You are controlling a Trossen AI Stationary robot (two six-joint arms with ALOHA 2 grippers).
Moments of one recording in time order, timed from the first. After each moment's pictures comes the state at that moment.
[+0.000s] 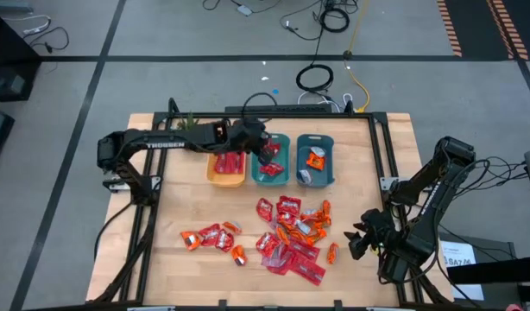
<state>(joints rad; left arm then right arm) 0.22 1.65 1.36 -0.46 -0.23 -0.44 1.06 1.39 0.96 -1.14 0.68 2.13</state>
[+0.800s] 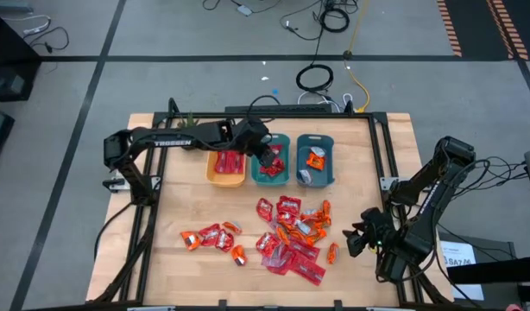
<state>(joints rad) 0.26 1.71 1.36 -0.48 -0.06 -0.48 1.05 1.39 0.96 -1.13 0.69 2.19</state>
